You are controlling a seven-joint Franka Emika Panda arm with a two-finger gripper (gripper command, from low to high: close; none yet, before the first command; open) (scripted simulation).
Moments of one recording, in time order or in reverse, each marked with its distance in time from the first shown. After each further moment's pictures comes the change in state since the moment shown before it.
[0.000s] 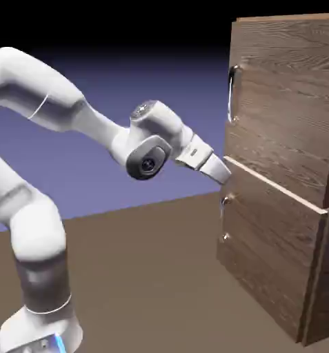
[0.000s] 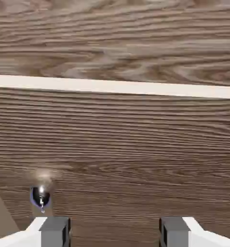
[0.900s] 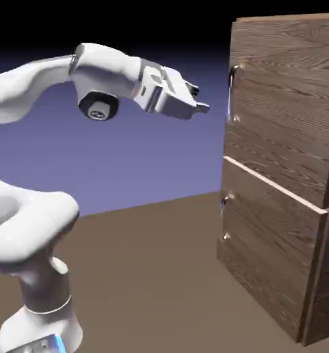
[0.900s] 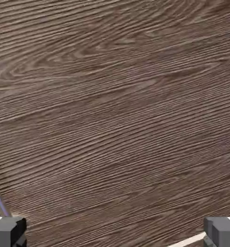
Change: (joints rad) arm -0.710 -0.621 0.511 0.156 1.174 -0.384 -0.435
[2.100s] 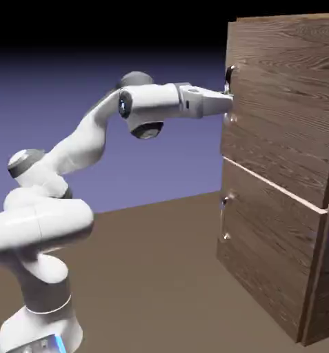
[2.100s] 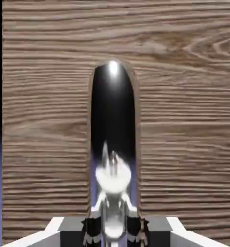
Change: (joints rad) arm -0.645 -0.509 0.375 0.076 1.096 -0.539 -0.472
